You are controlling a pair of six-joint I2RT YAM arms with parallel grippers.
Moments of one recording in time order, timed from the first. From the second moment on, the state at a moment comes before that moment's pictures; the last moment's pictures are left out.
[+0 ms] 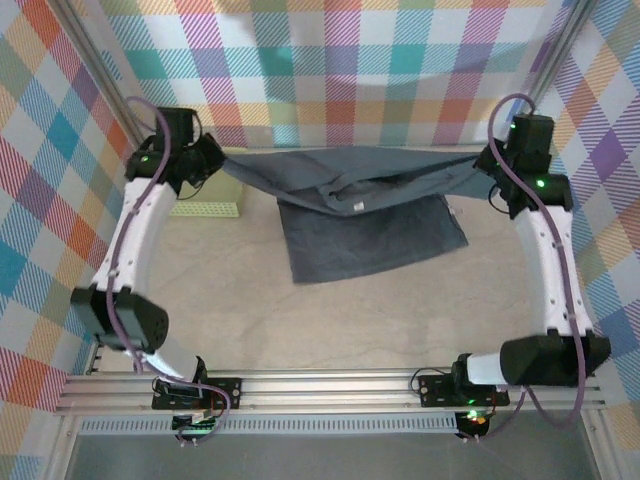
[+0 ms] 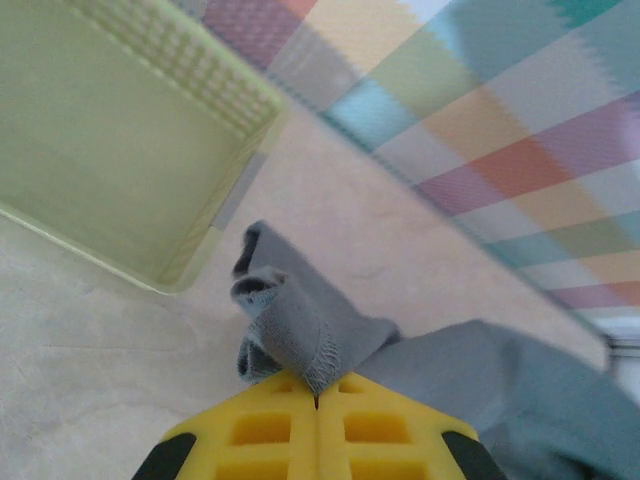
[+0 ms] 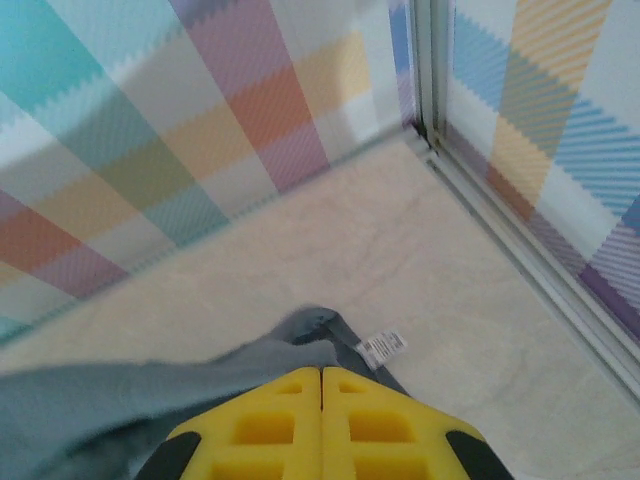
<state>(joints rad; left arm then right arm) -0.09 1.54 1.74 -0.86 0.05 -0.74 -0.04 1.32 1.59 -0.78 0.17 0.40</state>
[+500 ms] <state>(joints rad) 0.01 1.12 2.02 -1.01 0.08 -0.75 -0.09 1.02 1.86 -0.95 0.17 0.41</state>
